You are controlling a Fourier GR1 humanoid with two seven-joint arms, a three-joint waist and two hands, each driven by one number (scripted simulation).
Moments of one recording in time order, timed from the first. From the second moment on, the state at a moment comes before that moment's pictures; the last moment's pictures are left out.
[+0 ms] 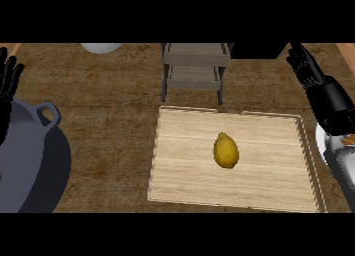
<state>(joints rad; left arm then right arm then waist) -0.22 0.58 -0.01 -1.54 0.35 0.16 -0.17 -0.39 -0.43 0.09 -1.47 -0.10 -0.01 -0.07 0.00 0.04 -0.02</state>
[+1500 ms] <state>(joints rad) -0.14 0.48 -0.14 -1.55 0.38 0.15 0.10 -0.06 -0.40 0.44 -1.76 0.43 -0.30 0.56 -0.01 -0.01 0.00</state>
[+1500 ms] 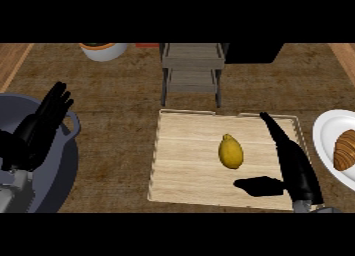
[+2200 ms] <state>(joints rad) -0.14 0.44 -0.15 -1.56 0.34 0.15 0.08 -0.30 -0.26 0.54 -1.88 0.54 -0.03 1.10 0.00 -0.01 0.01</state>
